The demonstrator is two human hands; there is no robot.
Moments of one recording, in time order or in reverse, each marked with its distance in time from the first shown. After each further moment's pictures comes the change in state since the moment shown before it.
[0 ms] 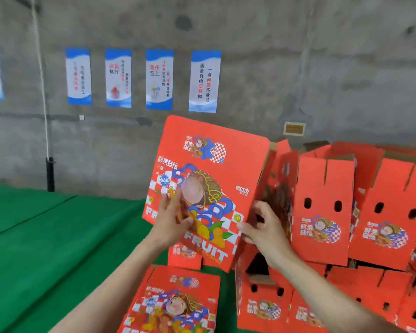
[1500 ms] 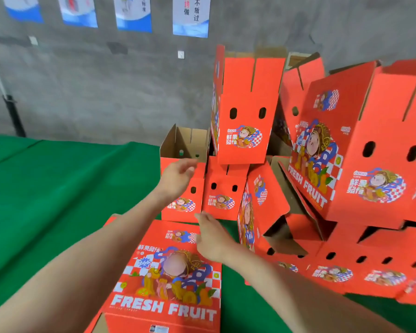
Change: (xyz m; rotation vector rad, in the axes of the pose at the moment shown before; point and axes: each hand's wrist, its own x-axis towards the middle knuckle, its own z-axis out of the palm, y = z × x) left_hand 0.103 -0.095 0.080 -0.205 -0.140 -0.097; right_hand 0.053 0.179 0.131 -0.825 -0.536 0.136
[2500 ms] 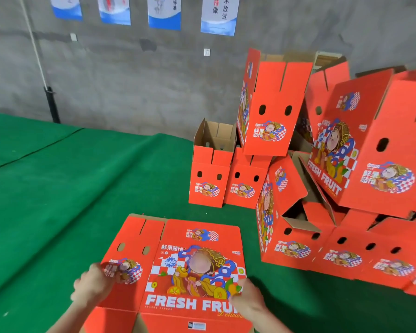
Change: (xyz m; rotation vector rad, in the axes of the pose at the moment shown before) left_hand -0.246 -0.227 -0.110 0.571 0.124 -0.903; right_hand -0.130 0.037 0.123 0.272 -0.118 0.631
